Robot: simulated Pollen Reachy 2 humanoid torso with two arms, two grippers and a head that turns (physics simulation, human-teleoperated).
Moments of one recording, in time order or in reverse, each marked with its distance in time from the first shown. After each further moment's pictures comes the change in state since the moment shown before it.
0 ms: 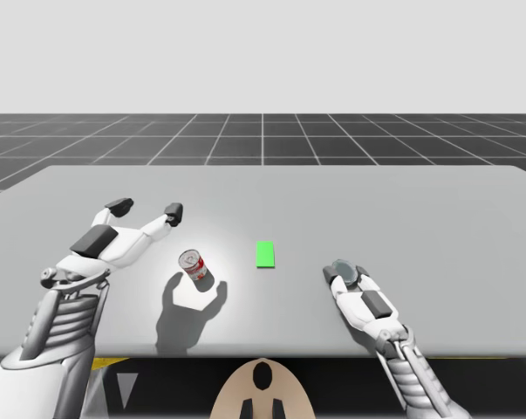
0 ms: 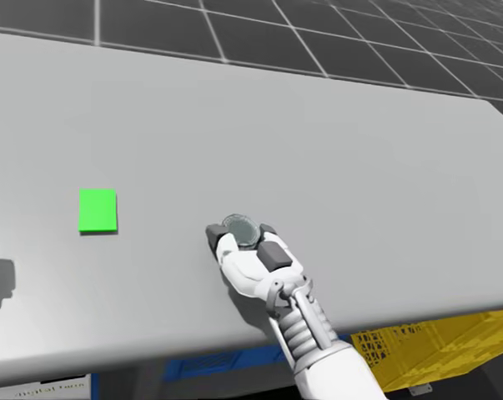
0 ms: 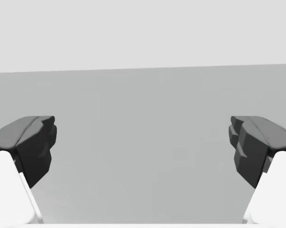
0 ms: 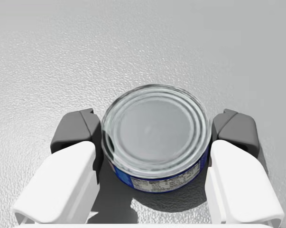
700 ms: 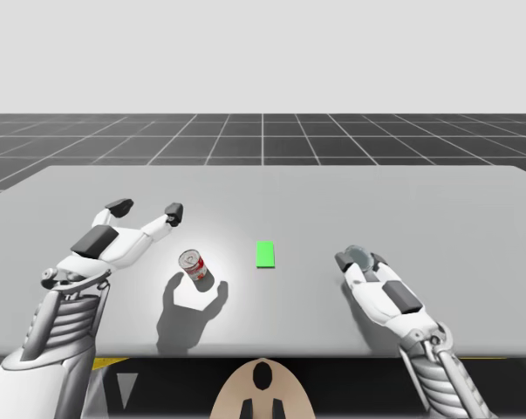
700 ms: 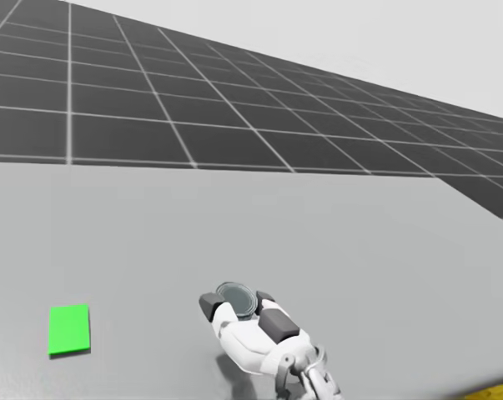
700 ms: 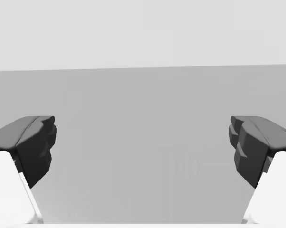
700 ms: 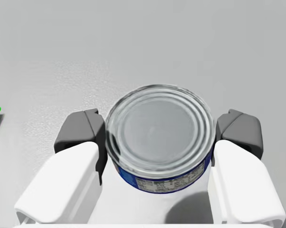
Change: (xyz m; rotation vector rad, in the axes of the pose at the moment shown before) left arm 0.000 -0.001 0.000 0.009 0.002 0.003; right arm 0.053 -0.003 0.023 0.021 -0.080 -0.045
